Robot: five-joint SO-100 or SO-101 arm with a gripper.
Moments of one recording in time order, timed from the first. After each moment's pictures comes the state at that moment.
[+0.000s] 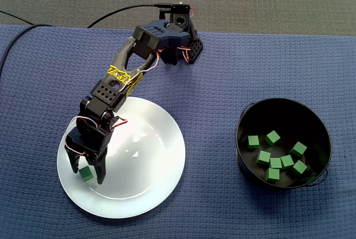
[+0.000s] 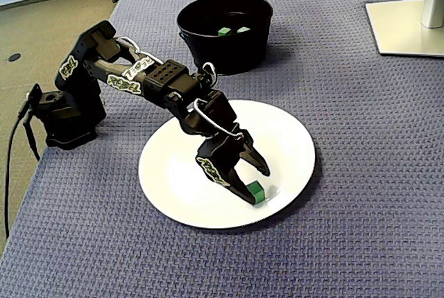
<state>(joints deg) 32.9 41.1 49.3 43.9 -88.6</state>
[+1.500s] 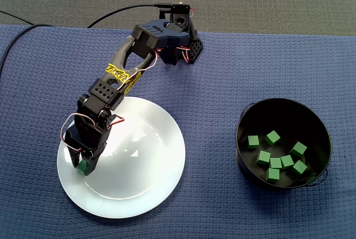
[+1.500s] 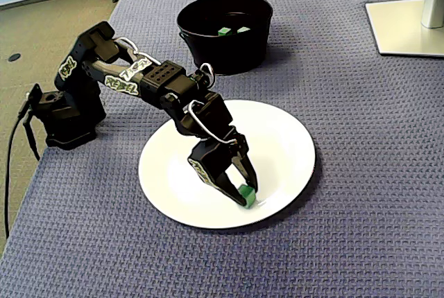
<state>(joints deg) 34.0 41.1 46.8 50.5 -76.3</state>
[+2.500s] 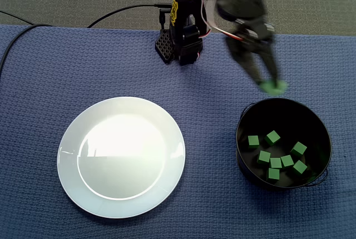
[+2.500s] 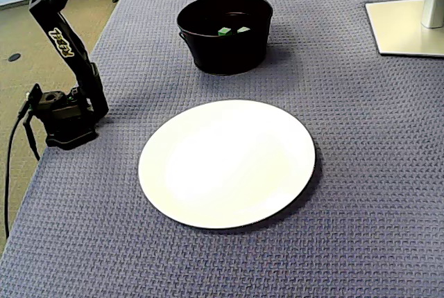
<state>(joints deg) -28.7 104.9 59.5 66.7 -6.3</state>
